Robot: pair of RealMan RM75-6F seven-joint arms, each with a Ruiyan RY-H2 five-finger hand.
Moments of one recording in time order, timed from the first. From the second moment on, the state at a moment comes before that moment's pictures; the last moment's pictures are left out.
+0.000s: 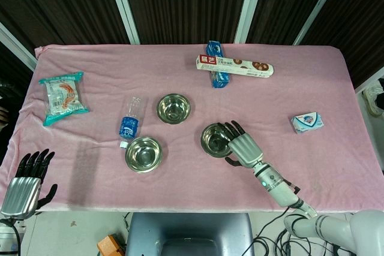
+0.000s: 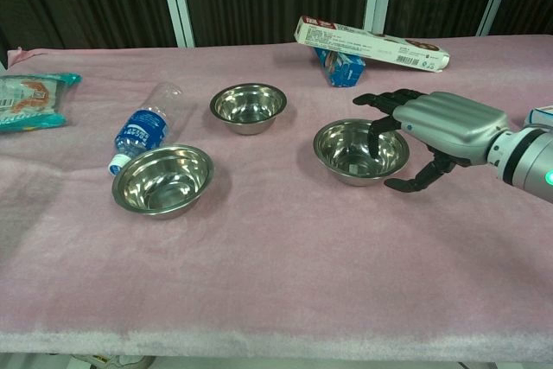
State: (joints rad) left arm -0.09 -1.22 0.00 -1.51 1.56 1.50 0.12; right arm 0.64 -1.66 0.05 -1.14 -1.52 1.05 -0.14
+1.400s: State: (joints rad) left arm -0.07 -1.18 0.01 -1.51 1.58 1.54 0.02; right arm 0.88 -1.77 0.34 -1.13 -1.34 1.00 -0.56
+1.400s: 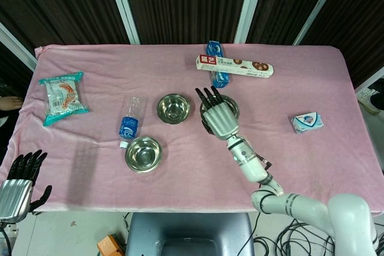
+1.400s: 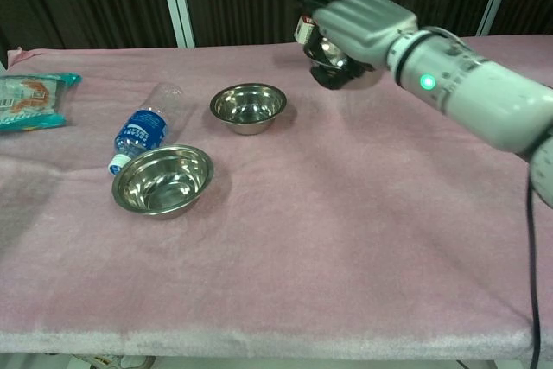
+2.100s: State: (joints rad) left arm -0.07 -1.12 -0.02 -1.48 1.55 1.54 -0.18; right arm 1.35 -2.22 0.51 -0.40 -1.14 0.81 -0.71
